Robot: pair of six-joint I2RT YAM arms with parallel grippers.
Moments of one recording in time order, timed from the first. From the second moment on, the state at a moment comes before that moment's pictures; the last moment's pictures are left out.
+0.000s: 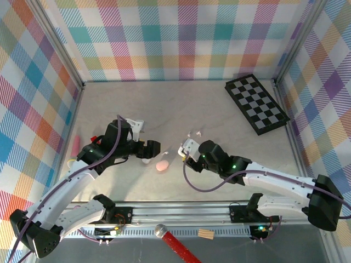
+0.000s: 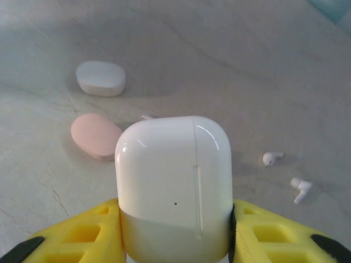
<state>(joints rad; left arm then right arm) -0.57 0.94 0.92 -0.69 0.30 -0.42 1.01 1.08 0.68 -0.21 0.13 -0.18</state>
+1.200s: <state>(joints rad) -0.69 1.21 0.91 -0.42 0.62 -0.68 0.97 1.08 0.73 -0.19 -0.06 -0.31</state>
